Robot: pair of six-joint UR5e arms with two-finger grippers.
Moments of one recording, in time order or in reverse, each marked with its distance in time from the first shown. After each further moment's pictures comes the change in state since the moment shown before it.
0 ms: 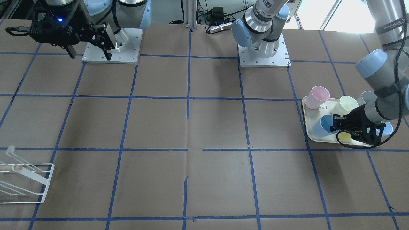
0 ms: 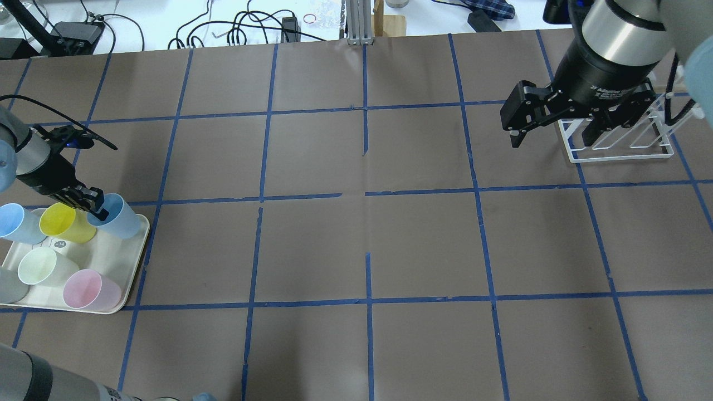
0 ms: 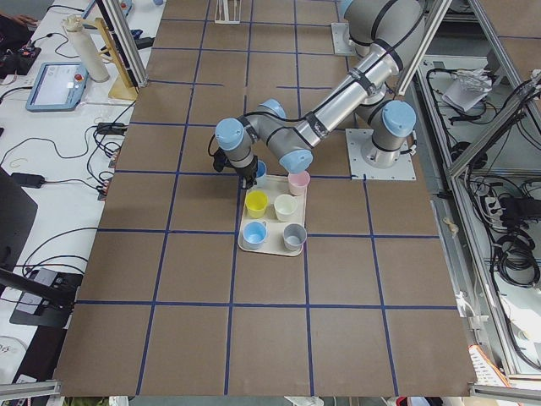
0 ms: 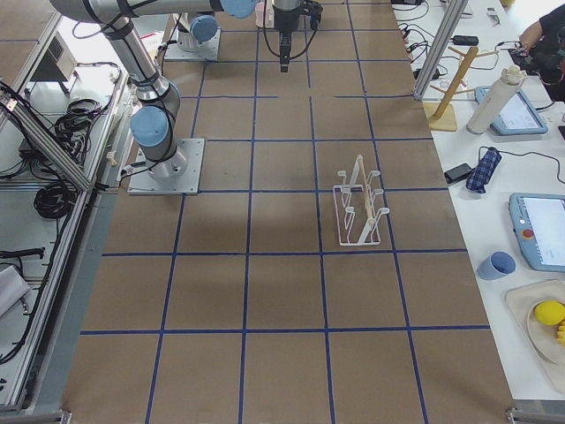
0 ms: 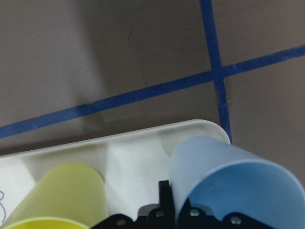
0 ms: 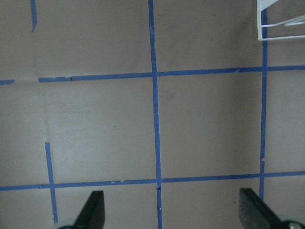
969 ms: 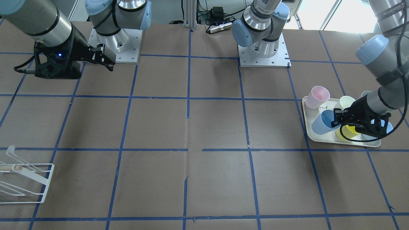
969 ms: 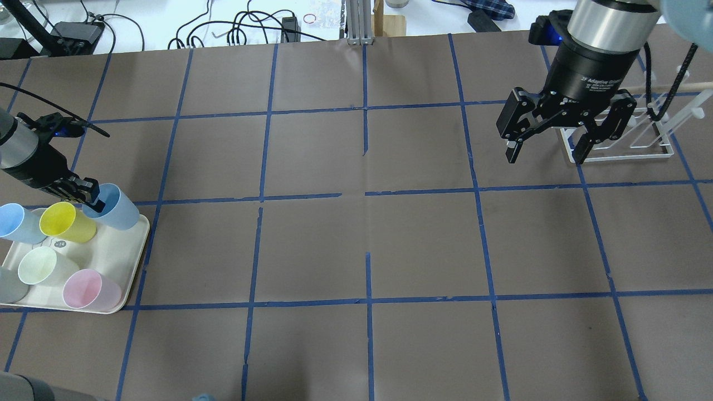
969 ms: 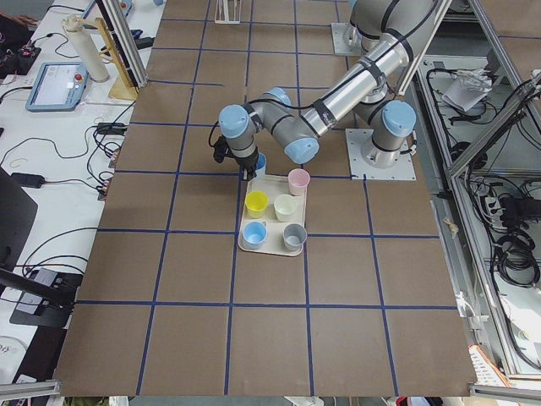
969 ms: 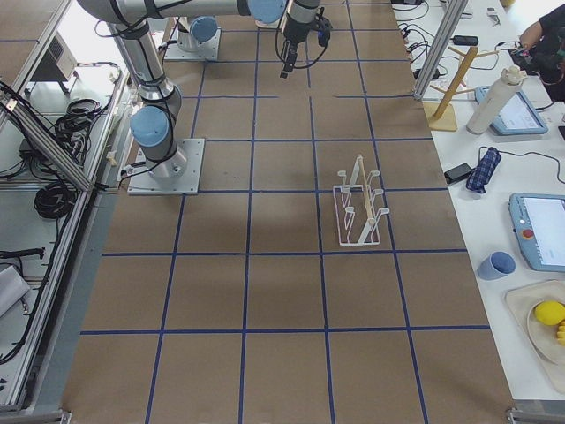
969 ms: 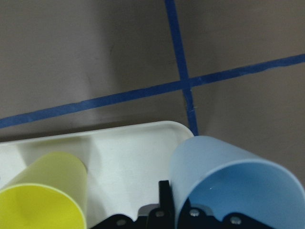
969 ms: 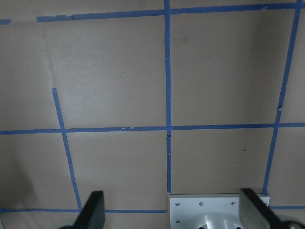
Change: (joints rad) left arm -0.004 0.060 0.004 -0.028 -0.010 -0.037; right arm -0.013 0.053 -0.100 0.296 0.048 -0.022
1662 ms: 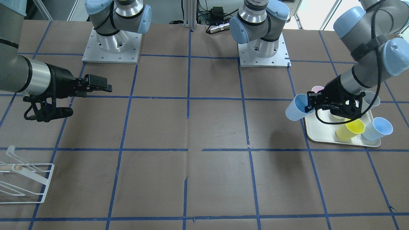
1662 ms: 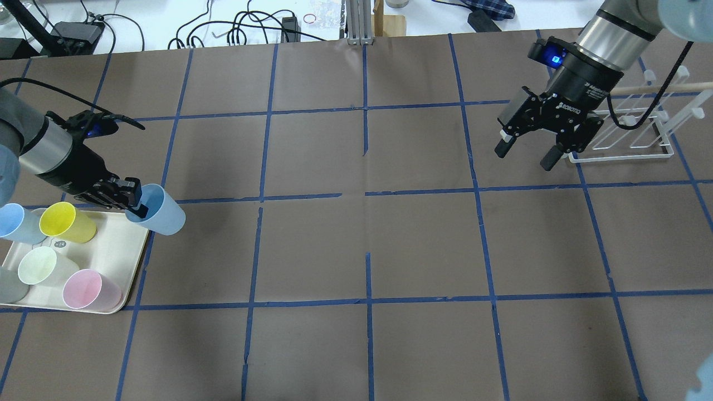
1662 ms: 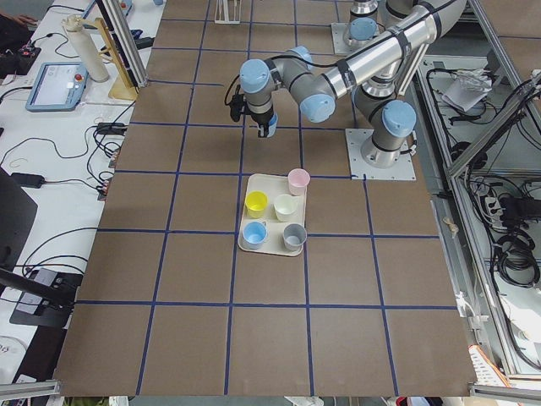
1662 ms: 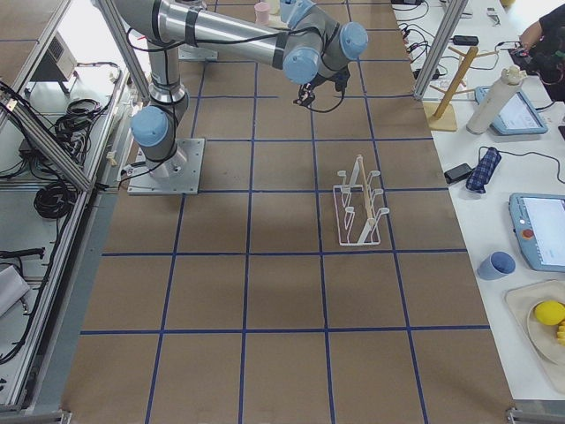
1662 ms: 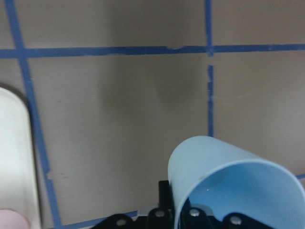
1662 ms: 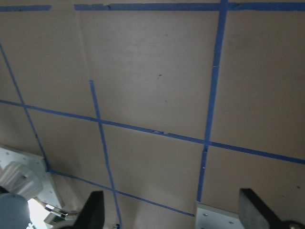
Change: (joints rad) left arm -0.096 0.195 -0.103 -0.097 -0.122 -0.165; right arm -0.153 0.248 -0.021 0.050 0.181 -0.281
